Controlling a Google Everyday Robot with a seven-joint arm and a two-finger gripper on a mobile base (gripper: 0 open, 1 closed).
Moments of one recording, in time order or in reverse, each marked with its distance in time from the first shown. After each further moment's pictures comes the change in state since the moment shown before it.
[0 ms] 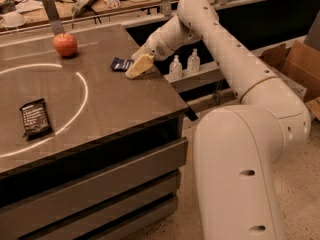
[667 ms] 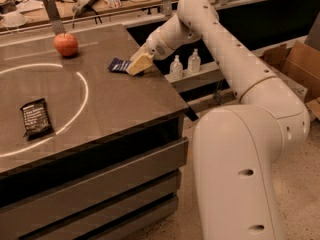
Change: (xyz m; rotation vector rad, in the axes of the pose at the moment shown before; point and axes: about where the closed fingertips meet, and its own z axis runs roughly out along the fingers) arm -0.003 0.000 -0.002 0.000 0.000 0.000
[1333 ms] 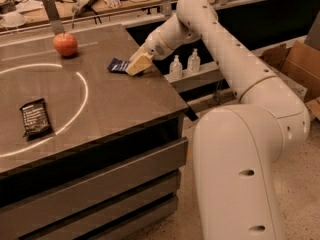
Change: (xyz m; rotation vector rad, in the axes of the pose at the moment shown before) arm -0.003 0.002 0.002 -0.004 -0.003 -0.003
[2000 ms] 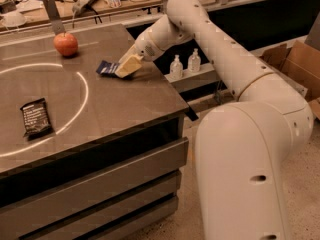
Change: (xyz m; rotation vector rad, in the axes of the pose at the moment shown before) arm -0.029 0.028 0.015 -0.043 -0.026 -0.012
